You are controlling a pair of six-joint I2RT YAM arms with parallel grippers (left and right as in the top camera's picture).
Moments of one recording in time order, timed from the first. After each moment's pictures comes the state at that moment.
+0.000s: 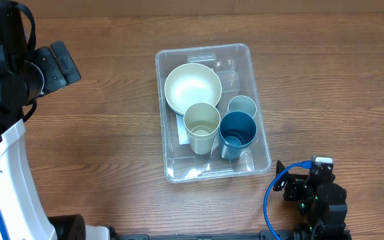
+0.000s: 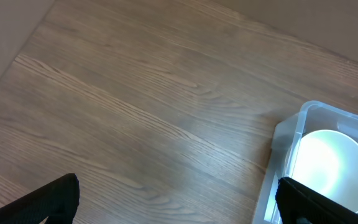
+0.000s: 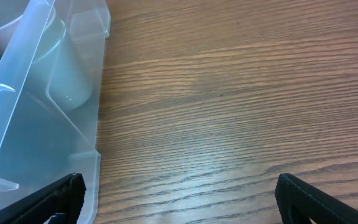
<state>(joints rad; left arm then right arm) 0.05 1.60 2.36 -1.69 -0.20 -0.36 0.04 0.01 0.21 -0.77 0.01 0.15</state>
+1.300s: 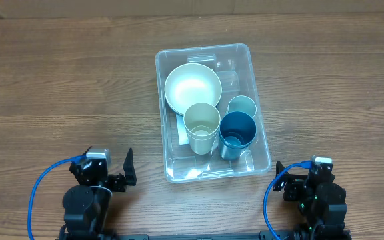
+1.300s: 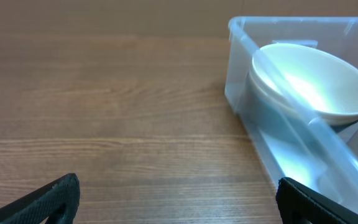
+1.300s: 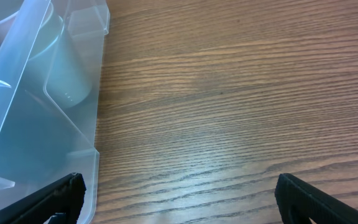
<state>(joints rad) -0.05 0.13 0.22 -0.42 0.04 -0.07 0.04 0.01 0.21 -0.78 0.00 0.15</state>
